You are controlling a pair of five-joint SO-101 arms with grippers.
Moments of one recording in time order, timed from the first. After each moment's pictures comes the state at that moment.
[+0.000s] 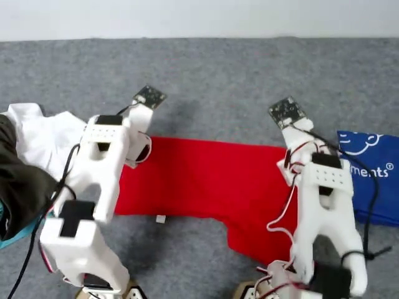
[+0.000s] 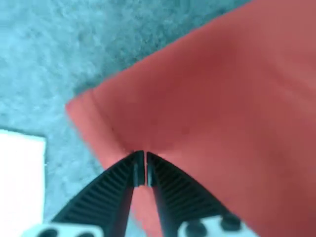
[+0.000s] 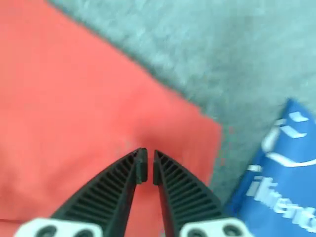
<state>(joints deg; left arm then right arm) -0.5 17.5 14.2 64.0 -18.2 9.1 -14.0 43.1 44.8 38.4</state>
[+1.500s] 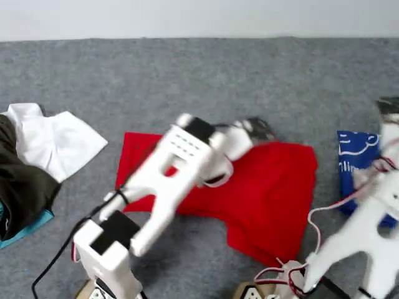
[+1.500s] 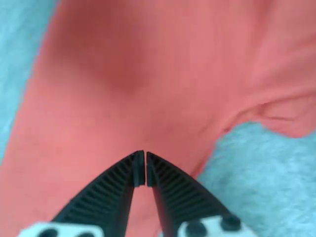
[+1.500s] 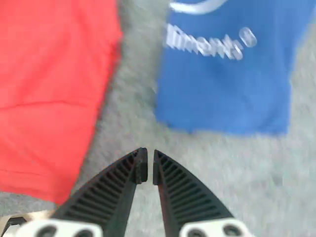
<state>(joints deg) 34.0 14.2 -0.8 85.8 -22.3 38.9 -25.5 10.9 93.6 36.6</state>
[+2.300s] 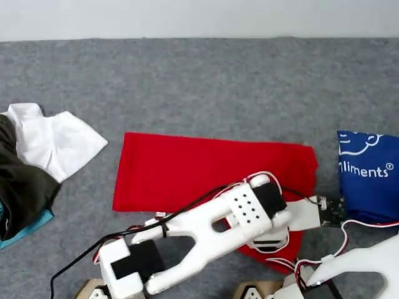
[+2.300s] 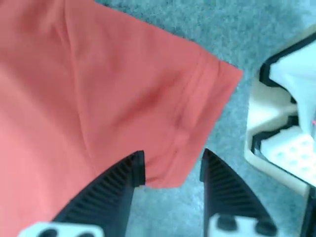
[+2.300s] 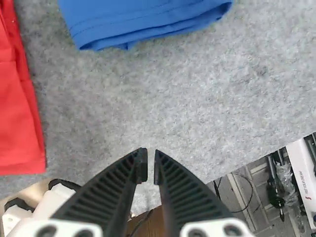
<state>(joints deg) 59.6 15.7 -0.9 82.1 -17.4 63.4 -26.6 10.9 98.5 41.5</state>
